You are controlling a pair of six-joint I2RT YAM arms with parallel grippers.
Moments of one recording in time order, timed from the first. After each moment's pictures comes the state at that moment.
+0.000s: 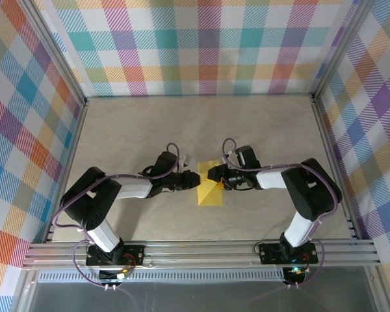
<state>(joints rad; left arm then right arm) -0.61 1.67 0.66 0.31 0.51 -0.76 0.49 1.72 0.67 0.24 -0.76 0.85</state>
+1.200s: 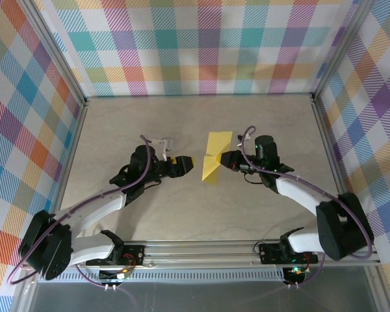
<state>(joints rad) -0.57 1.15 0.64 0.16 0.35 -0.69 0.41 1.30 0.65 0.22 -0.69 0.75</state>
